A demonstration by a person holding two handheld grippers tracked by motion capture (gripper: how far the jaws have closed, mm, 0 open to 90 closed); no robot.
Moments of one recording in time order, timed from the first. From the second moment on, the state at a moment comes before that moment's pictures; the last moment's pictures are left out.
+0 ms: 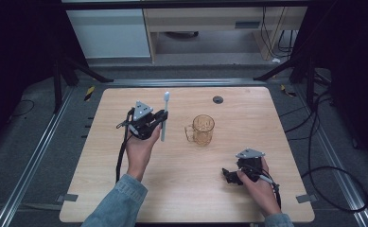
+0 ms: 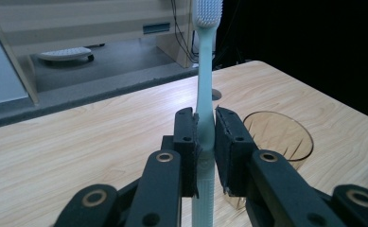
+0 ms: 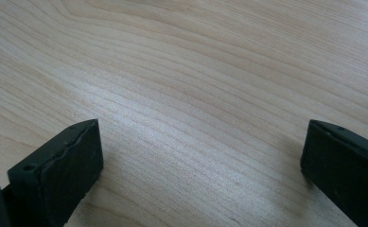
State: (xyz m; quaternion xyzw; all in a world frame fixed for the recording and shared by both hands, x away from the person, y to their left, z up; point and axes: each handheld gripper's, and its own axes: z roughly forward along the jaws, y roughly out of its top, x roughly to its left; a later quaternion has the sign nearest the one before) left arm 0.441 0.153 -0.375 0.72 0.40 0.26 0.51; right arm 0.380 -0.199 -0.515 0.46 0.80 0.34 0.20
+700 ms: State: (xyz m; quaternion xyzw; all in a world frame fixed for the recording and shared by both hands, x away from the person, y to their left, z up) left arm 0.438 0.128 -0.366 0.69 0.38 0.29 0.55; right arm 0.380 -0.199 -0.515 0.46 0.80 0.34 0.20
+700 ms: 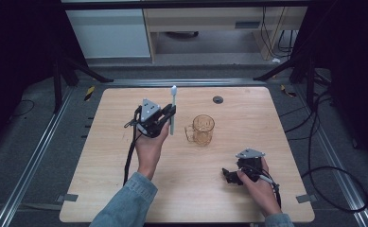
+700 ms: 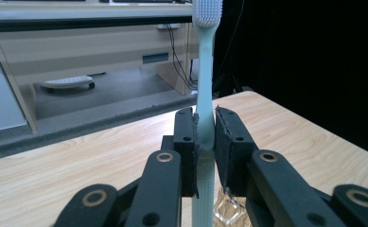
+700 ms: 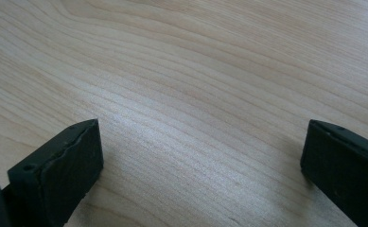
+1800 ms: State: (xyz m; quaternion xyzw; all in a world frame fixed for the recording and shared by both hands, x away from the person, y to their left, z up) left arm 0.443 0.095 -0.364 0.65 0.35 0.32 0.60; right arm 0.380 -0.198 -0.514 0.46 0.80 0.34 0.19
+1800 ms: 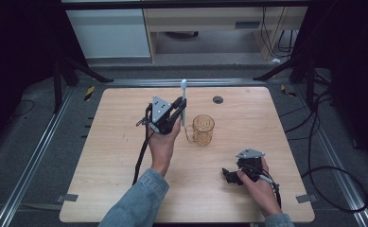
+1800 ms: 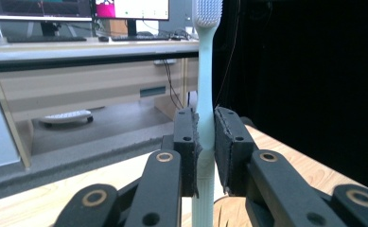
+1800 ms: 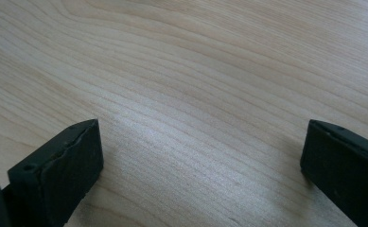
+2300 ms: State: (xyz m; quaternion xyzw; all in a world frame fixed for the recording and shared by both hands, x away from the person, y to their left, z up) left arm 0.449 0.088 -0.366 0.64 0.34 0.33 0.61; right arm 0.380 -0.199 -0.515 0.46 0.80 0.34 0.20
